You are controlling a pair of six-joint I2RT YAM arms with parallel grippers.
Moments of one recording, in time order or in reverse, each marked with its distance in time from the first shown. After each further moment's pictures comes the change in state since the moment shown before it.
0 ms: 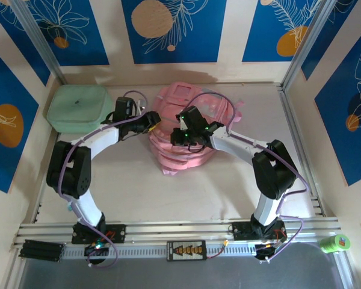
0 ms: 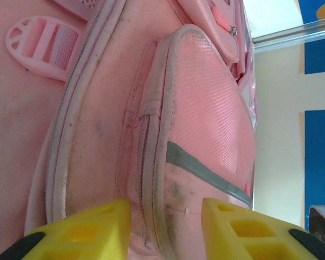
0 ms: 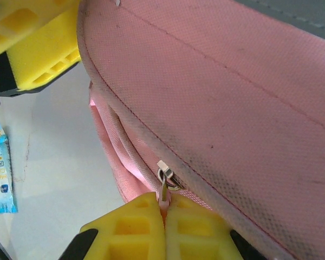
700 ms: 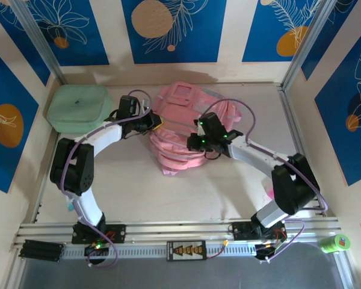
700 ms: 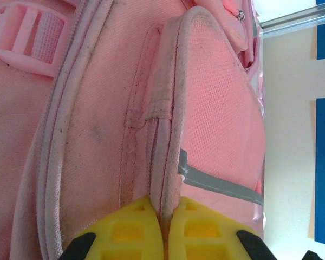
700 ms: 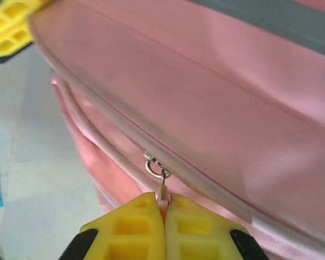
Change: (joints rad) left arm -0.009 0.034 0.062 -0.081 -0.005 0.057; right arm -0.117 -0.248 -0.272 0.006 0.020 -0.019
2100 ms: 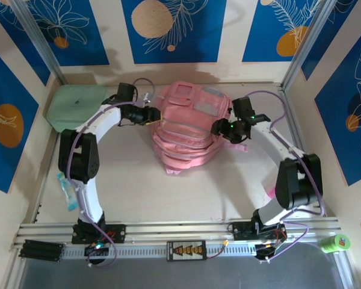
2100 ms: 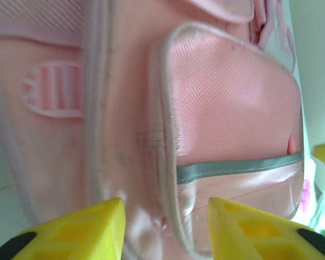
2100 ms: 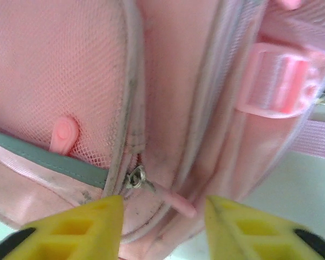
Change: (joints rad) left arm 0.077 0.136 0.333 -0.428 0.081 0.454; right arm -0.347 -0.006 0.147 -0.282 -0.041 -0.040
